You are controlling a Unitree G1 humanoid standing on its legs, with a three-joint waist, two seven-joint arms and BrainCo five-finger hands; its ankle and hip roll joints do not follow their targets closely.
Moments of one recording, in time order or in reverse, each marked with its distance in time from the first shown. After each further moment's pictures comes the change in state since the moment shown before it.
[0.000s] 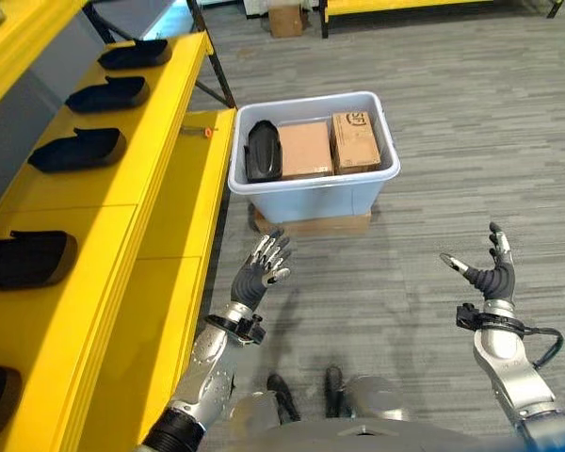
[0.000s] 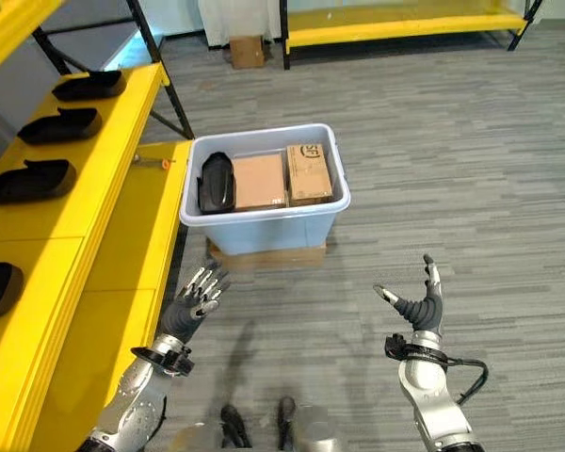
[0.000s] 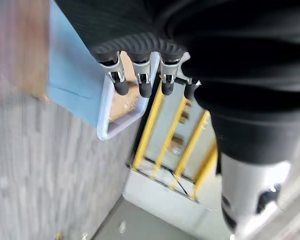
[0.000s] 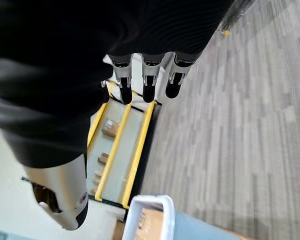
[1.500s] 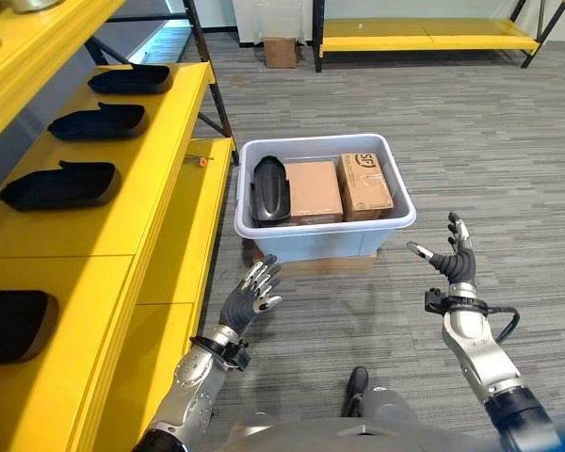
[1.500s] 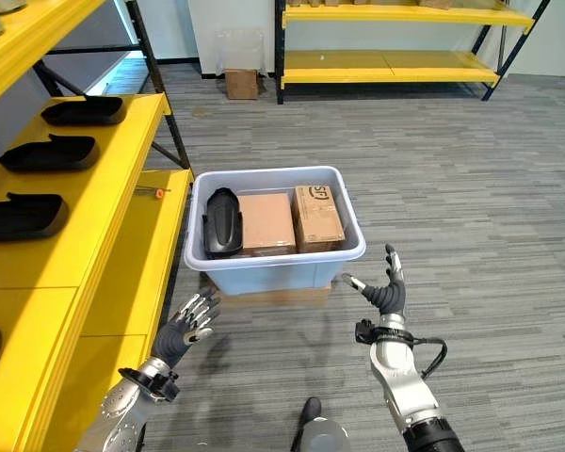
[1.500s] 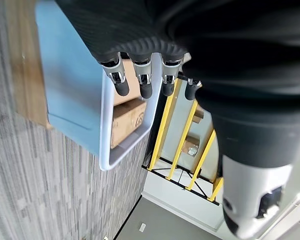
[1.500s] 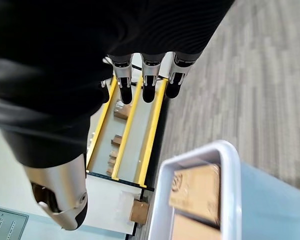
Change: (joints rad) left arm 0.048 0.041 0.019 0.019 0.076 -0.004 -0.042; right arm -0.139 0.041 0.068 0.059 0.037 0.041 0.056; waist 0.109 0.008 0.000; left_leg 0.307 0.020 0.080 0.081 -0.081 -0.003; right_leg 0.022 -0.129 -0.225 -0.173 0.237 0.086
